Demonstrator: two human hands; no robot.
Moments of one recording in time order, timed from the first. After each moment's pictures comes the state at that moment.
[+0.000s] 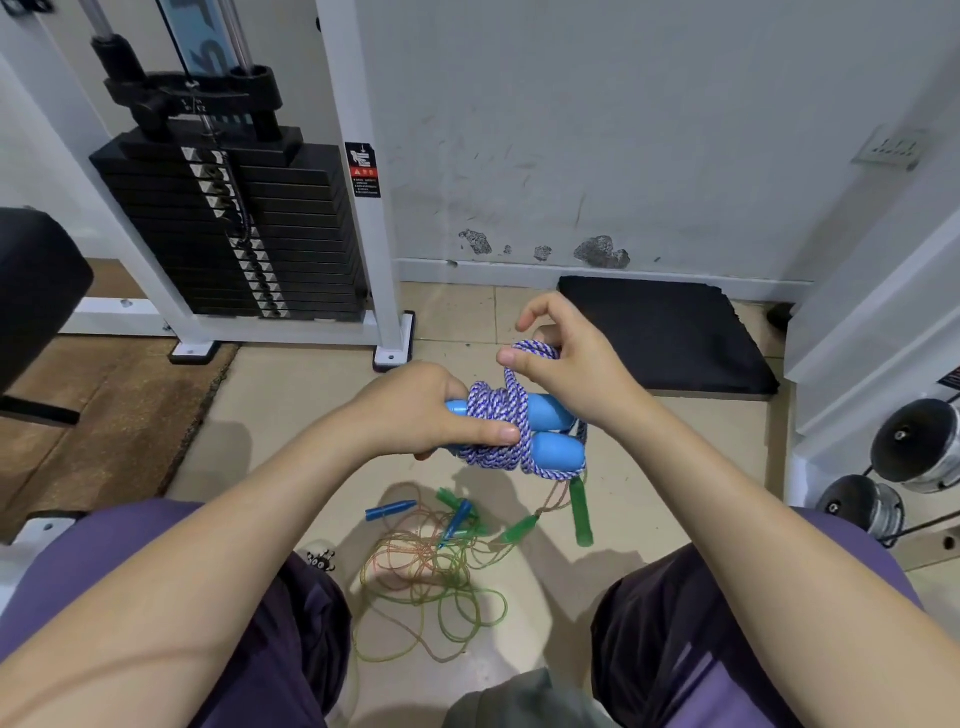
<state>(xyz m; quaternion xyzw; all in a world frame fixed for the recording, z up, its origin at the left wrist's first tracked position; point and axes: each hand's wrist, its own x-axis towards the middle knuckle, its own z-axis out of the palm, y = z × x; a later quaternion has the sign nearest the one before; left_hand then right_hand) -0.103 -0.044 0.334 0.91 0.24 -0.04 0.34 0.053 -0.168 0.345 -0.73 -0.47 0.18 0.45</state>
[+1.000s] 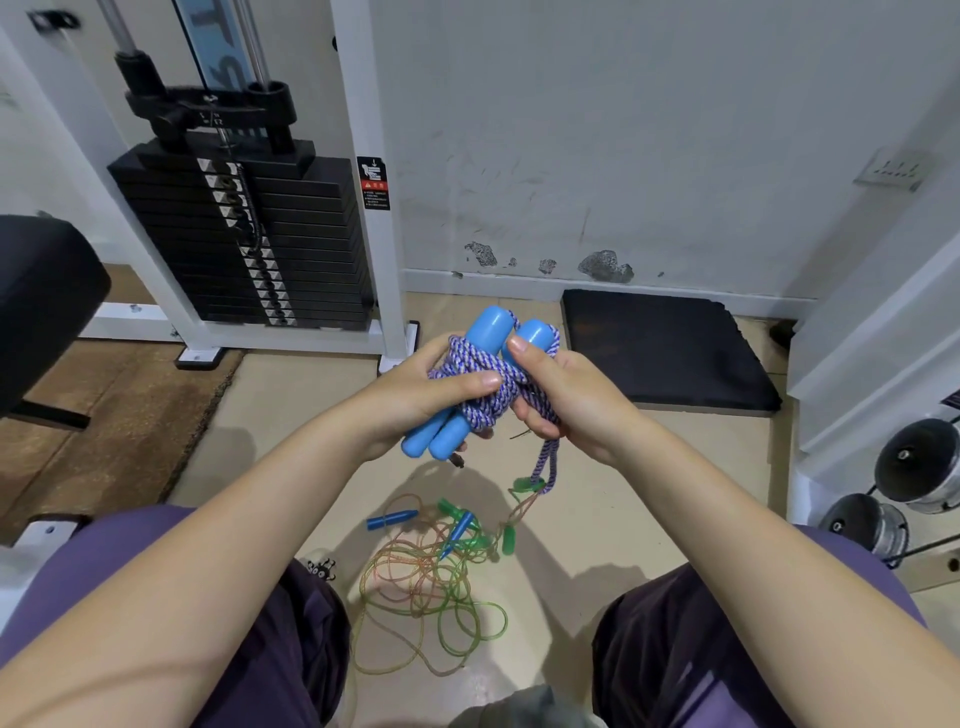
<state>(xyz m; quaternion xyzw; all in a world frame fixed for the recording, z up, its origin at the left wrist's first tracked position) -0.102 -0.037 0.333 0.65 0.21 0.05 0.73 0.045 -0.164 0.334 -0.63 -0.38 0.43 0.53</state>
